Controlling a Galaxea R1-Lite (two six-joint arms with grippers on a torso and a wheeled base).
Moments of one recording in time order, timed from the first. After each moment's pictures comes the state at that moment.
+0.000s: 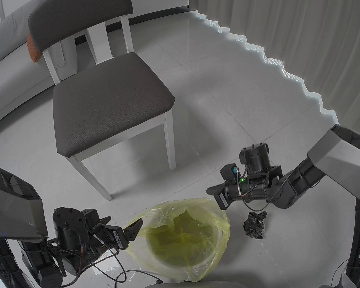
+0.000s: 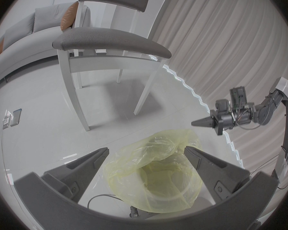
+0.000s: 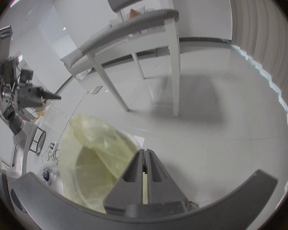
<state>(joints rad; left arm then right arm) -0.56 2.00 -0.02 -1.55 0.15 -0.41 0.49 2.25 -1.07 -0.54 0.29 -0.22</state>
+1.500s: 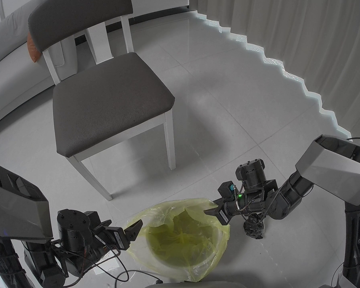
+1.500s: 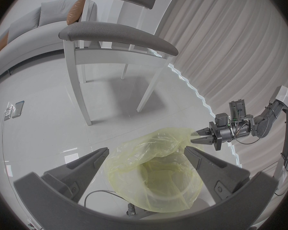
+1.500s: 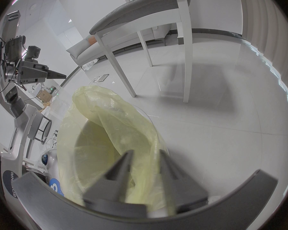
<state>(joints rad) -0.57 2.03 -0.02 -1.55 0.18 -0.47 0.49 2.33 -1.02 -0.57 0.34 -0.29</state>
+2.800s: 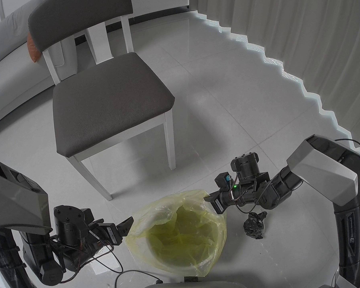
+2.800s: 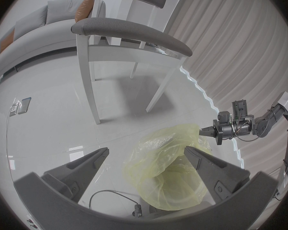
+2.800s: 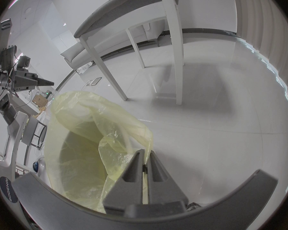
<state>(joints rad) -0.48 2.06 -0.02 -1.55 0.16 -0.47 0.45 2.44 -1.23 -0.49 0.34 -0.27</state>
